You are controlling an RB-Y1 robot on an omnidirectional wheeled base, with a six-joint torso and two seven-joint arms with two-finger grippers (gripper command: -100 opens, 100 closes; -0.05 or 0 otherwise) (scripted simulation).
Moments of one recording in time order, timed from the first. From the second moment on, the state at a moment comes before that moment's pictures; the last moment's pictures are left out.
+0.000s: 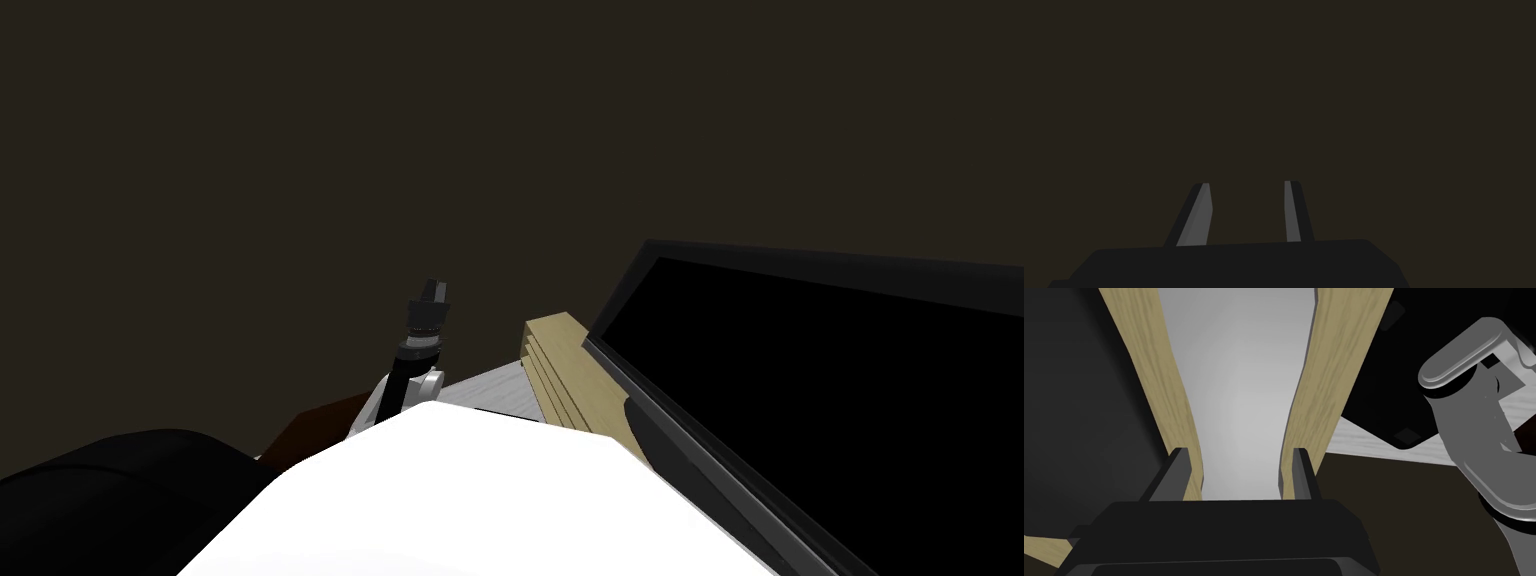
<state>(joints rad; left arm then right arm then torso) 0.45 0.00 -0.02 -2.32 -0.11 -0.57 0.08 0.47 -1.09 0.59 -0.93 0.60 -0.47 0.49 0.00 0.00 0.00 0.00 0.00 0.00</state>
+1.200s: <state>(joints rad) 0.45 0.00 -0.02 -2.32 -0.11 -0.57 0.08 0.55 -1.34 0.53 -1.02 0.62 -0.43 0.46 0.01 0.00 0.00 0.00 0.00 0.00</state>
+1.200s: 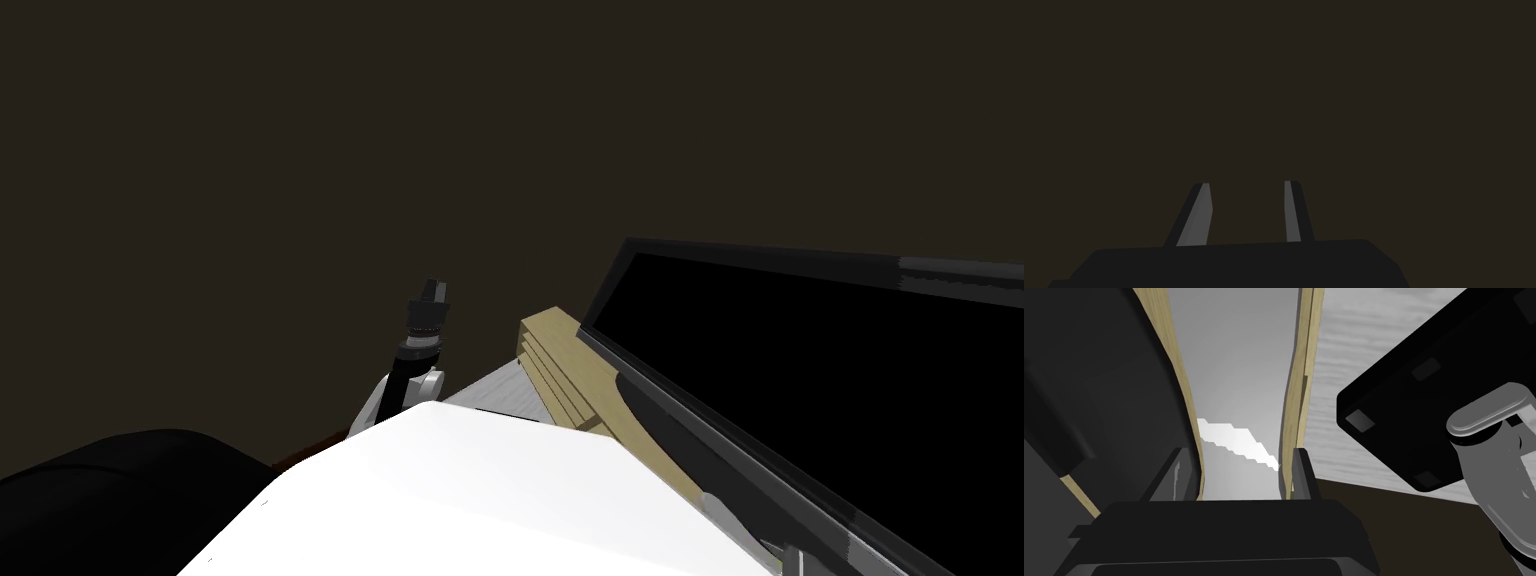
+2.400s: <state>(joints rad) 0.45 0.00 -0.02 -2.32 -0.11 -0.57 0.08 0.70 -1.55 0.55 -1.10 0.60 -0.50 0.39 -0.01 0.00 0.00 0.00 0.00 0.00</state>
